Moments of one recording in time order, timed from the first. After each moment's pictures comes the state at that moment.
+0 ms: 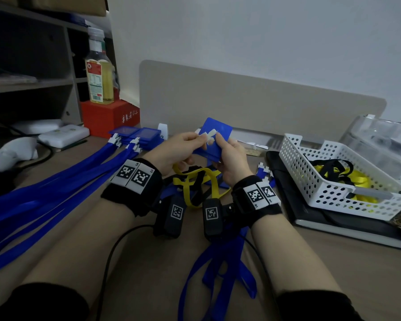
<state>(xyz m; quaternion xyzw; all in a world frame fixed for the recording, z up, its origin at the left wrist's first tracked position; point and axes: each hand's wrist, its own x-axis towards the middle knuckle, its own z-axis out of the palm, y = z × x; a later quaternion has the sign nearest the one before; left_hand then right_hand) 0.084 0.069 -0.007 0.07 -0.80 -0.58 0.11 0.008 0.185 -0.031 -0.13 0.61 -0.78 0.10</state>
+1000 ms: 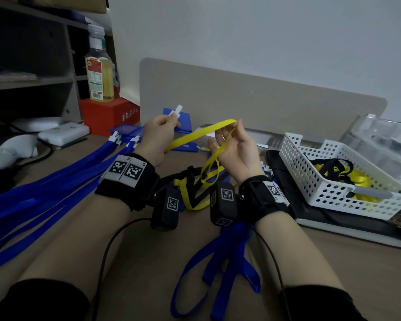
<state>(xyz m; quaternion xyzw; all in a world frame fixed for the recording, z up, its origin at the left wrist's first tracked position) 0.075 0.044 -0.003 0.16 -0.71 -0.60 0.33 -0.002 0.197 -0.020 -0.20 0.28 -0.90 0.28</state>
